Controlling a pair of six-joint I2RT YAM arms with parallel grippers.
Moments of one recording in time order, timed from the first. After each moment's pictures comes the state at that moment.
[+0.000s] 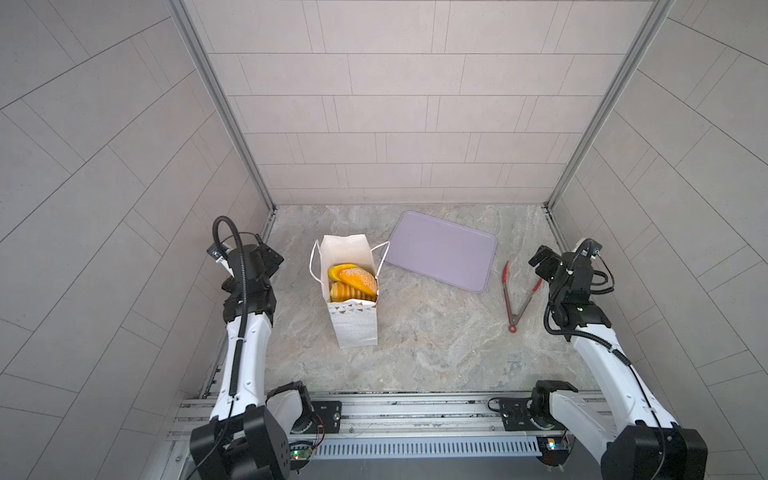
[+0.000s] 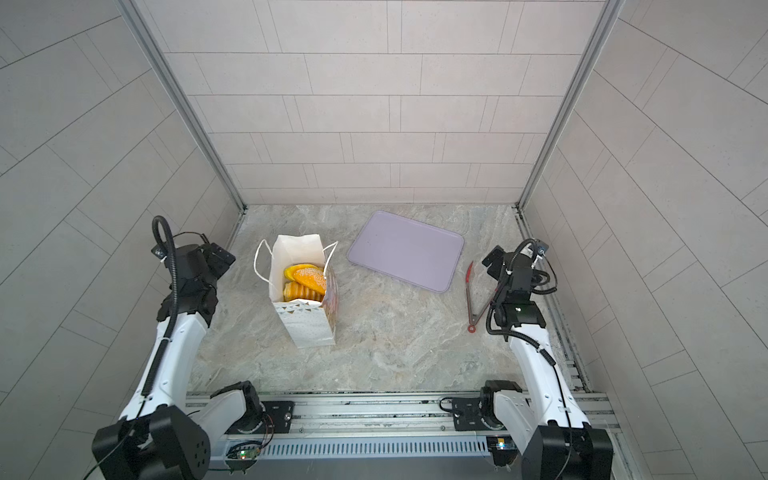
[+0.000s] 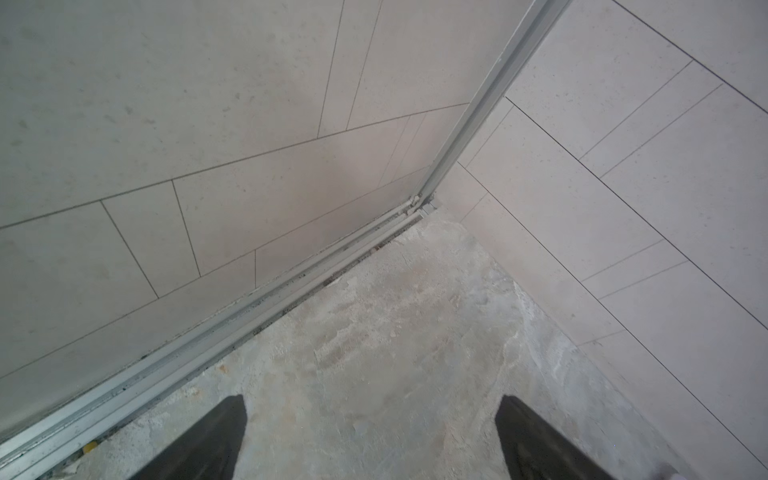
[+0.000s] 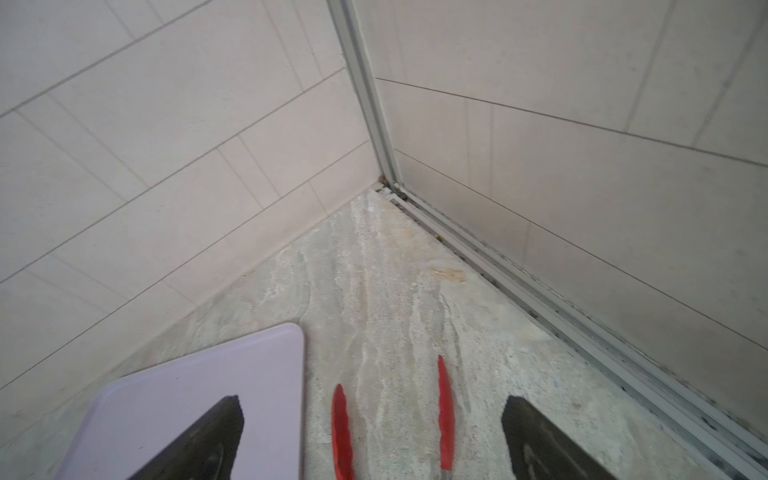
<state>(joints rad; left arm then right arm) 0.31 1.06 0.80 -0.21 -0.29 -0.56 -0.12 0.93 0.59 -0.04 0.35 0.49</state>
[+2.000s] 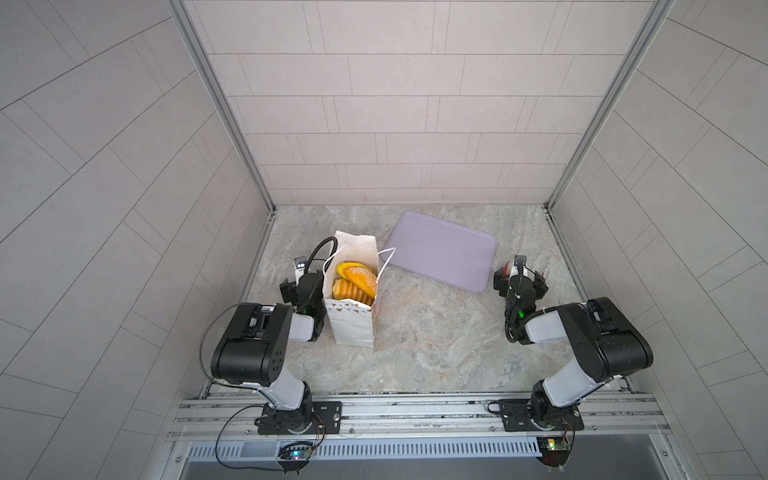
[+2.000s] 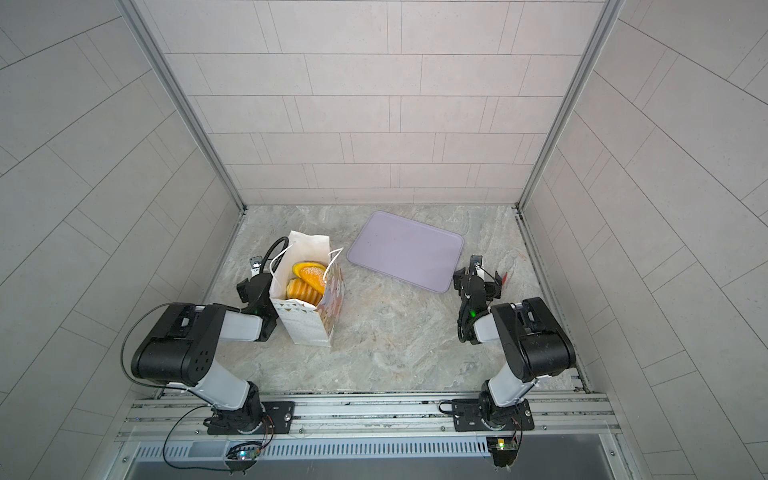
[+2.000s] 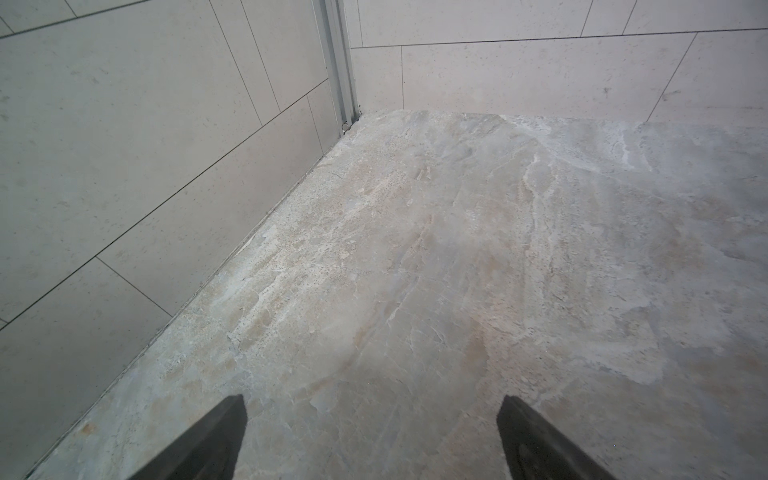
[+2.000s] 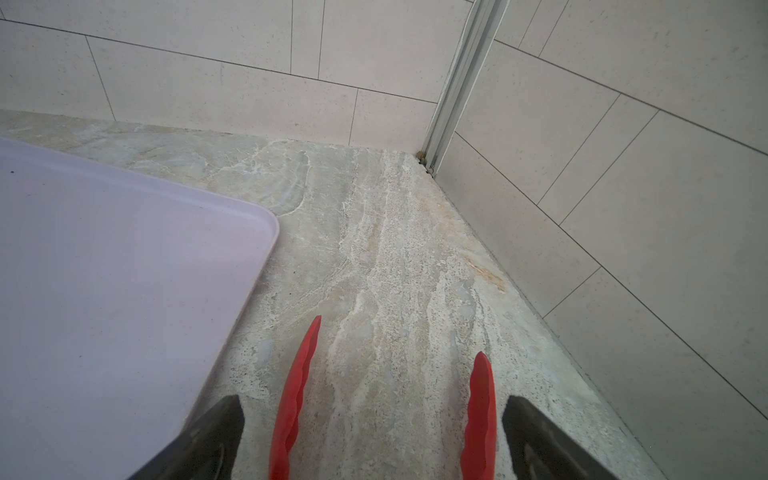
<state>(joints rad) -0.07 1.59 0.37 0.82 -0.51 -0.07 0.13 1.59 0.34 0.94 0.56 -0.06</state>
